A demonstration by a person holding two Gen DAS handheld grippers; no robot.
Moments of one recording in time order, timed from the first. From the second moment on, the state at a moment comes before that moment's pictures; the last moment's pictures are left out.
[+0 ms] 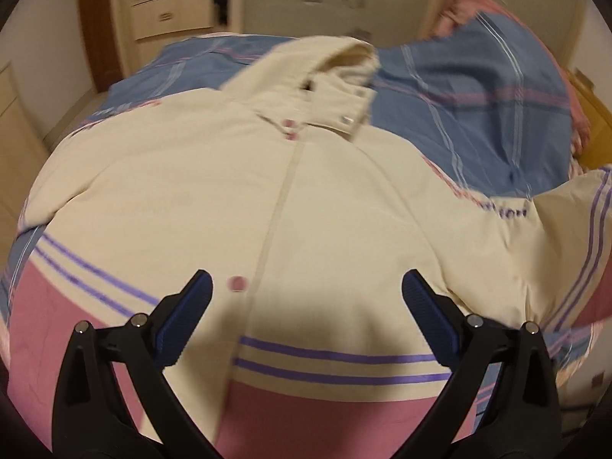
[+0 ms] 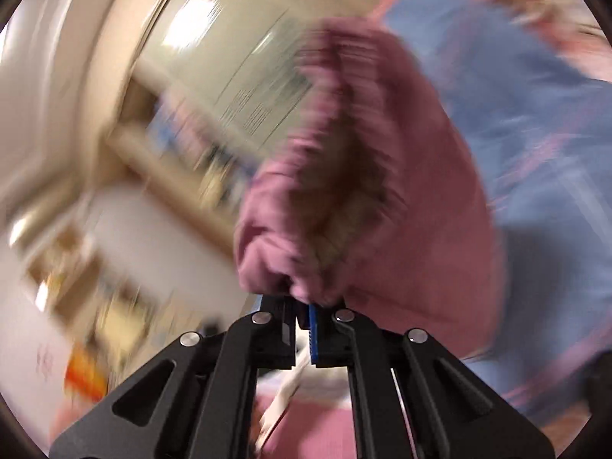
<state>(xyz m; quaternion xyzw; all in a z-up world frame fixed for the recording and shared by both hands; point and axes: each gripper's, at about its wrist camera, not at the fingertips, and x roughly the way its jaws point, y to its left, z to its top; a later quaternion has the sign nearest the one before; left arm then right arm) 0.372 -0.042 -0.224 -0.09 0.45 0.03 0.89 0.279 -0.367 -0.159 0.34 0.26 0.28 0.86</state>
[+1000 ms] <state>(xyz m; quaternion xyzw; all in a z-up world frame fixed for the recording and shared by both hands) 0.363 0.002 -0.293 -0.30 0.56 -0.15 0.75 0.225 -0.369 -0.328 0.41 0.41 0.20 0.79</state>
